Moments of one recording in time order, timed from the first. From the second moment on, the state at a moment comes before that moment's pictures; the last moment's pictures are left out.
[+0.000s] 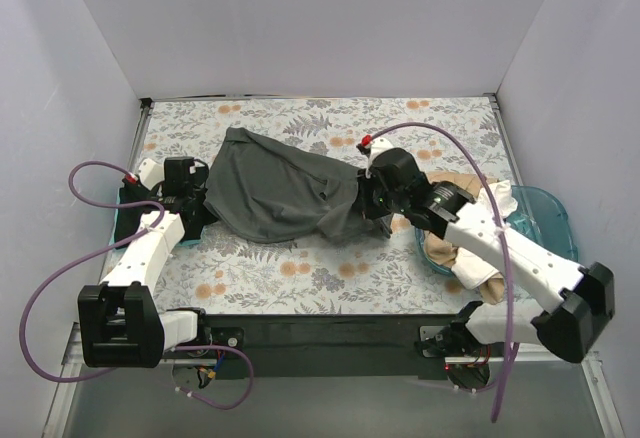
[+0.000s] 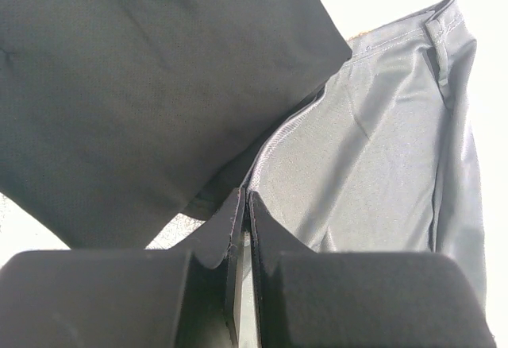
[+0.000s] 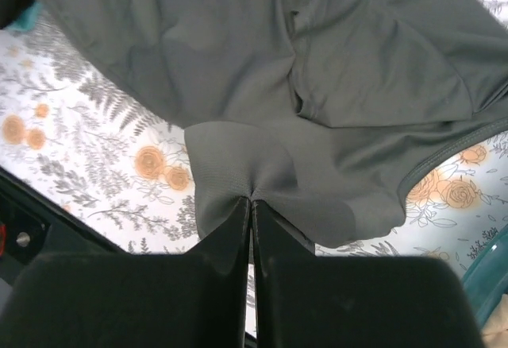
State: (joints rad) left arm -0.02 1.22 0.79 -0.37 -0.41 -0.94; right arm 0.81 1.20 1.11 -0.56 0.05 0.38
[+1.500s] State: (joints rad) left arm -0.02 1.24 0.79 -0.37 -0.41 -0.93; right arm 0.57 1.70 1.15 -0.49 -0.10 0.11
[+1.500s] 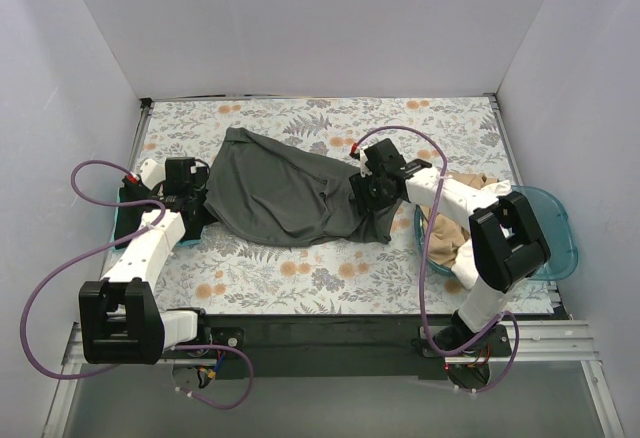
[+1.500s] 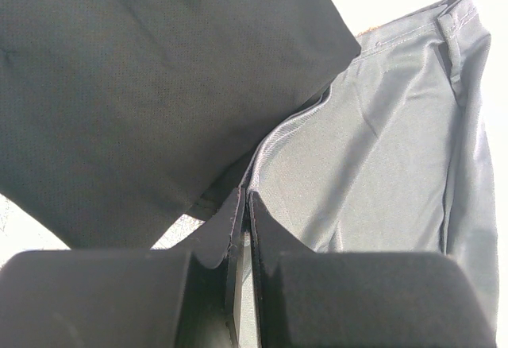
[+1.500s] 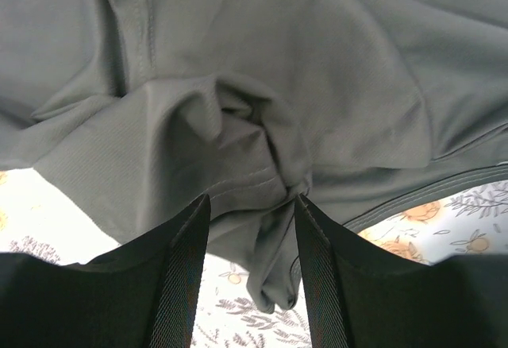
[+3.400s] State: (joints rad) left arm -0.02 1.25 0.79 -0.37 -0.41 -0.93; right arm 0.65 0.83 0.45 -0.52 -0.21 0.52
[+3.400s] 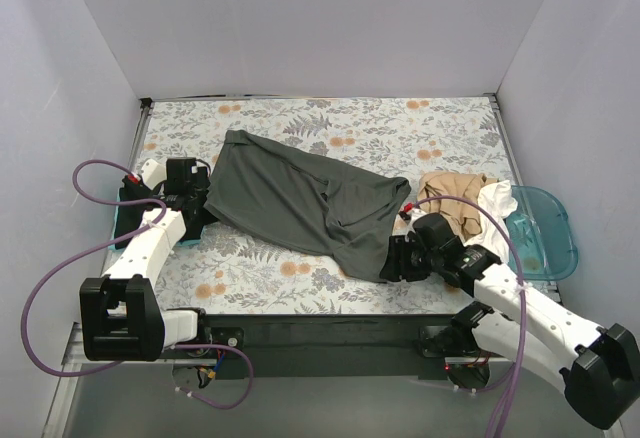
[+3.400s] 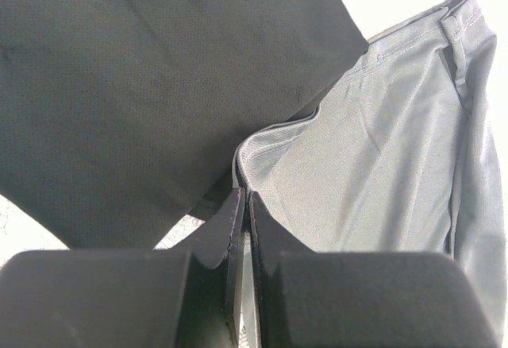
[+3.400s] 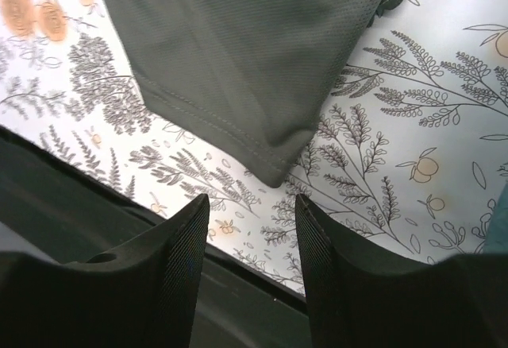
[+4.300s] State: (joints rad) left arm -0.02 1.24 0.79 -0.37 -0.41 -0.93; right arm 0.87 1.19 0.52 -0.38 0.11 0.66
